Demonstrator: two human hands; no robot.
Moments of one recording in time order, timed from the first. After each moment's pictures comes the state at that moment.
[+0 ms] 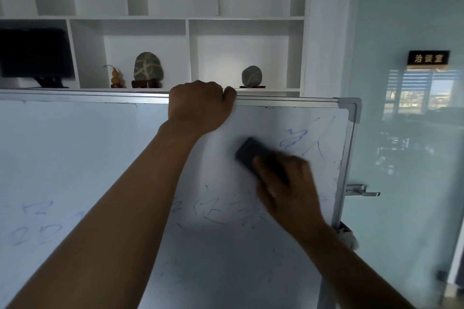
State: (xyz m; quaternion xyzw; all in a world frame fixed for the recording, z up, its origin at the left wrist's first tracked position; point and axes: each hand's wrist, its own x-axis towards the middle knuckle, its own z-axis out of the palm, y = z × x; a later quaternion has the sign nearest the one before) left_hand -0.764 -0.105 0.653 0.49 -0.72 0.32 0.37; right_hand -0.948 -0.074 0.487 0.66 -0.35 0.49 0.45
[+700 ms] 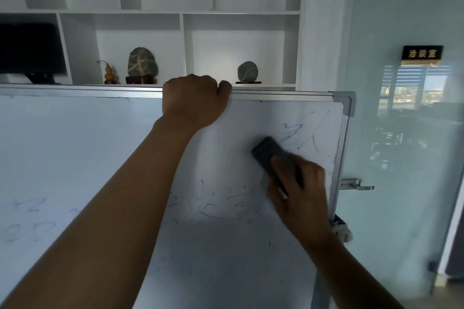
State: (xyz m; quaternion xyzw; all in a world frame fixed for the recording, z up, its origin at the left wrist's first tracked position) left_hand -0.765 -0.106 0.652 0.49 -0.72 0.30 0.39; right_hand -0.965 -0.067 0.468 0.62 -0.40 0.53 0.41
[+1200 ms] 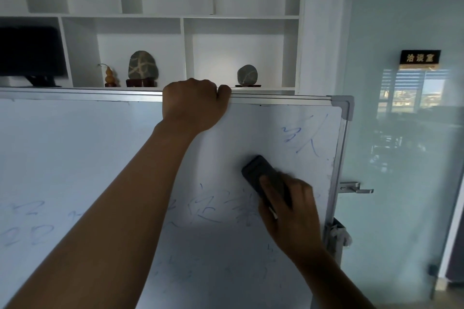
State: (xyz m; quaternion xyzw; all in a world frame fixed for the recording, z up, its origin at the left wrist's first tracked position) left_hand -0.766 -0.102 0.652 0.49 -0.71 0.31 0.39; right_hand -0.953 -0.059 0.446 0.64 -0.42 0.52 0.39
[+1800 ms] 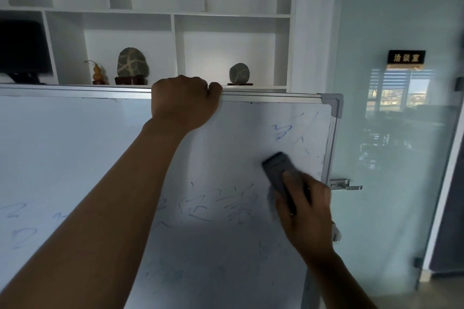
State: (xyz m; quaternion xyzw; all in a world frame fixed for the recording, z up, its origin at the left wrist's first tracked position) left_hand -0.765 -0.106 0.650 0.49 -0.71 0.30 0.40; right_hand -0.986 -0.054 0.438 0.58 -0.47 0.56 0.35
